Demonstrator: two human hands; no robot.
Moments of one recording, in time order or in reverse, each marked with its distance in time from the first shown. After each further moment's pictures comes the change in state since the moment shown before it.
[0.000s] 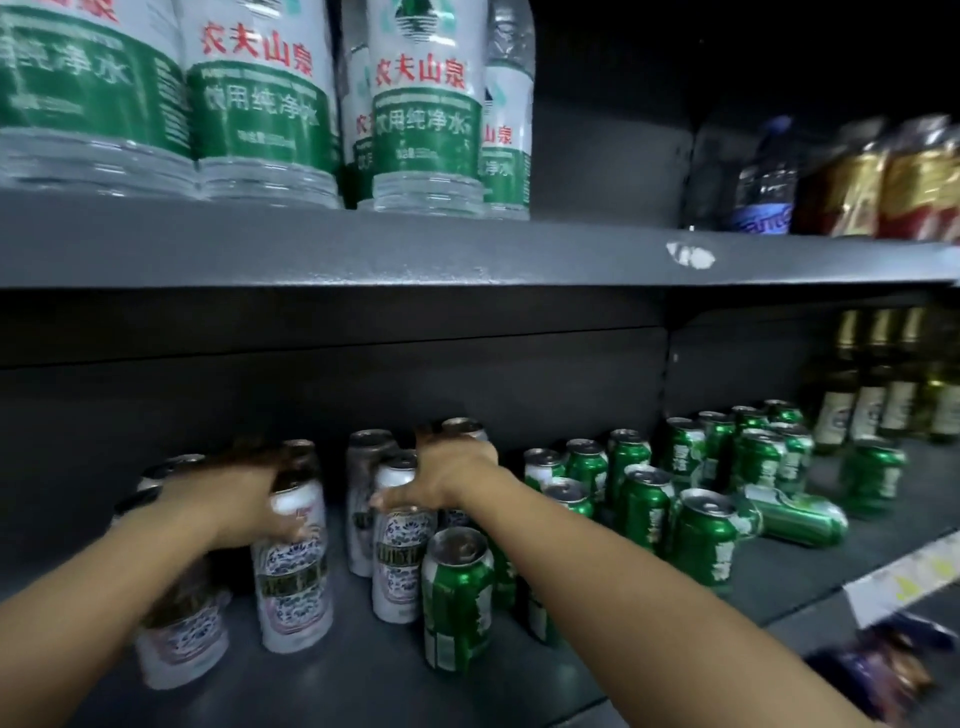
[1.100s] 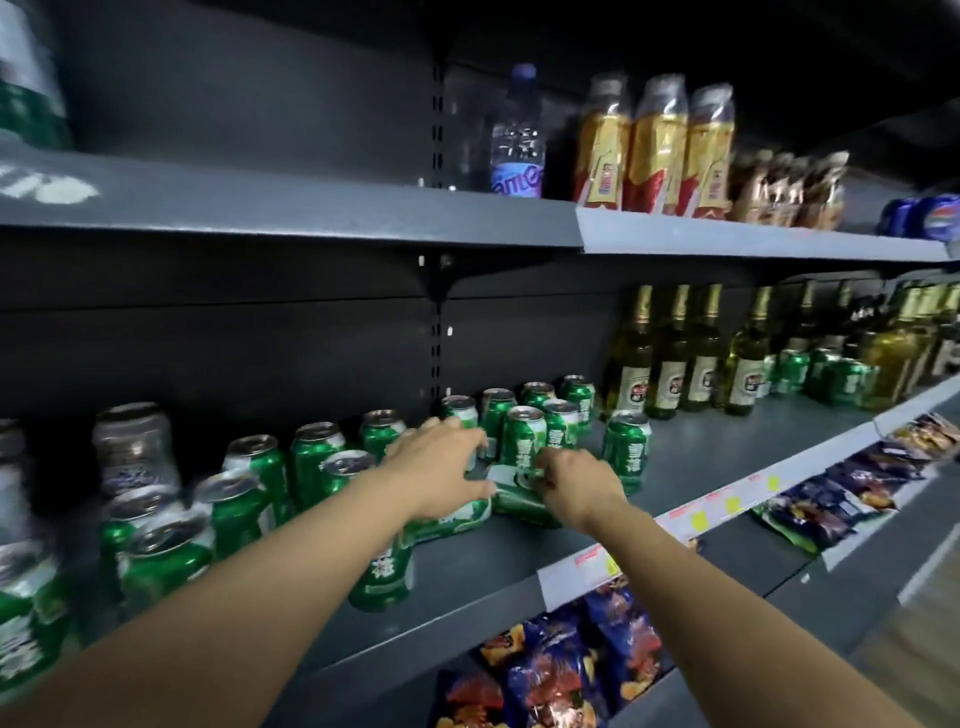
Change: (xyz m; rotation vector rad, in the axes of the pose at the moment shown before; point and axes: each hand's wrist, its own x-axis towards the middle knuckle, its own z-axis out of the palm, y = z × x) left_hand 0.002 0.469 -0.004 -0.178 0.128 0.608; right_hand -0.127 0.445 0.041 -0.033 0.188 0.312
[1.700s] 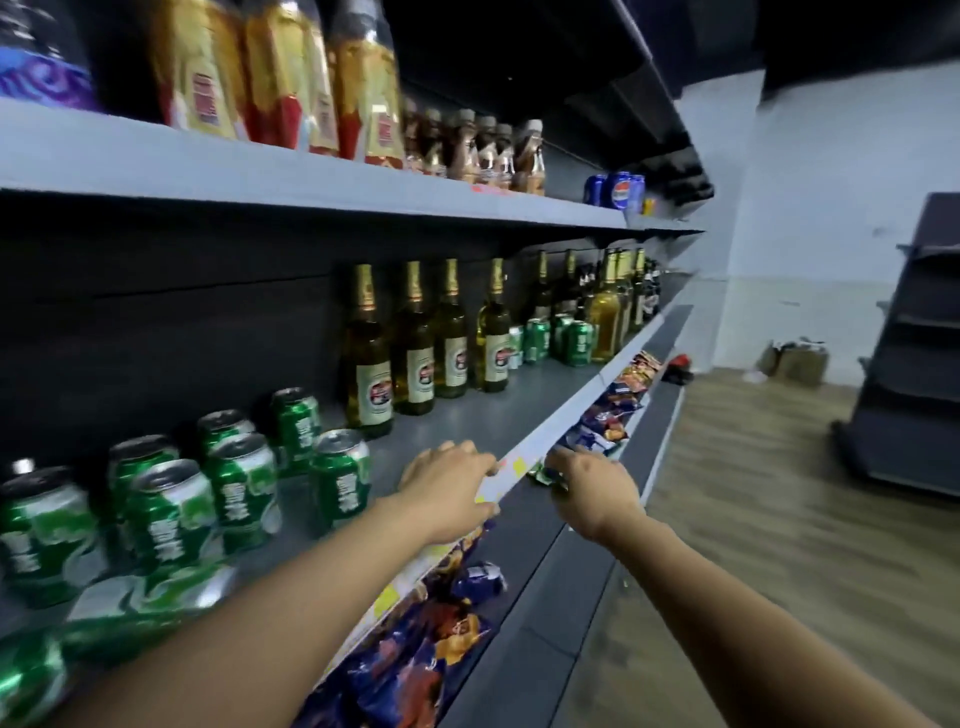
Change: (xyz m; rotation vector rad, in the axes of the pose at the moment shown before) left_hand 0.195 0.263 0.097 -0.040 -0.031 0.525; right_hand -0.054 0.310 -0.006 -0.096 0.115 0.421
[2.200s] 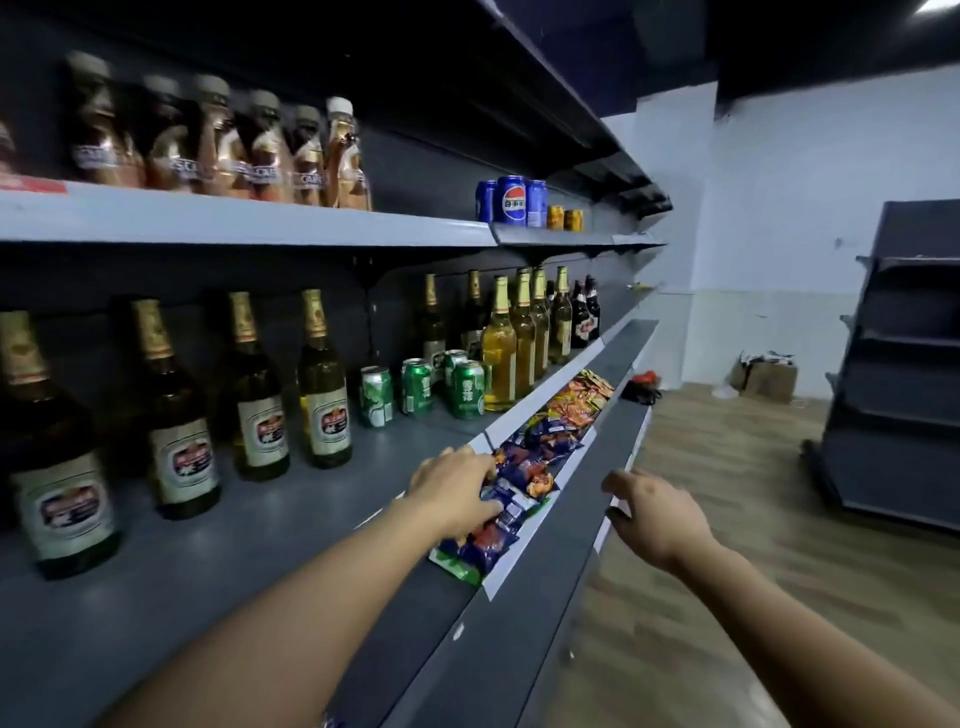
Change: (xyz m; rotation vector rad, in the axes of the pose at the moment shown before) left_hand 0.338 0.158 0.048 -0.108 -0.011 -0.058; right_hand 0.138 0.358 0.003 -0.029 -0.013 0.153
